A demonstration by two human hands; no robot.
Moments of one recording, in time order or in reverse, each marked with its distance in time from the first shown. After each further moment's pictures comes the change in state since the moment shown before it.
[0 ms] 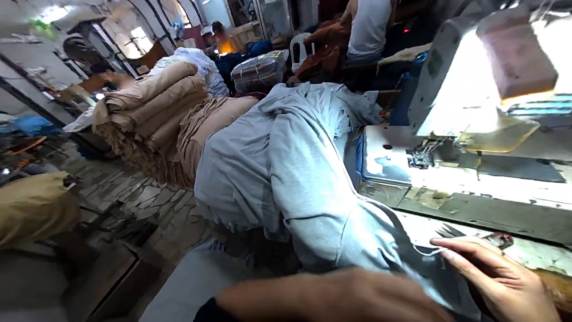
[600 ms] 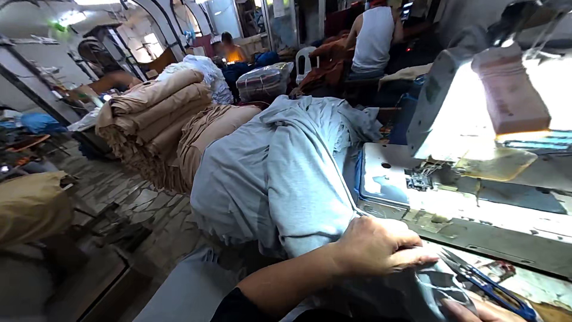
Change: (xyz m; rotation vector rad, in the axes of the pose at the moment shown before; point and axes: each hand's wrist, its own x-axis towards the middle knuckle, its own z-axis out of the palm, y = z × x) left_hand 0.048 -0.096 -0.021 0.475 -0.007 -0.258; right_hand -0.010 -0.024 -0.007 0.047 -0.226 0.125
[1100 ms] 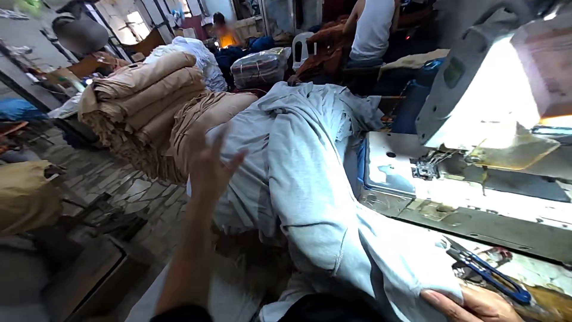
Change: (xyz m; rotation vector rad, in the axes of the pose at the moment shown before) left_hand -0.135 -0.015 -0.204 0.865 0.588 -0.446; right_hand 0.005 -0.011 0.019 0.023 -0.070 -0.126
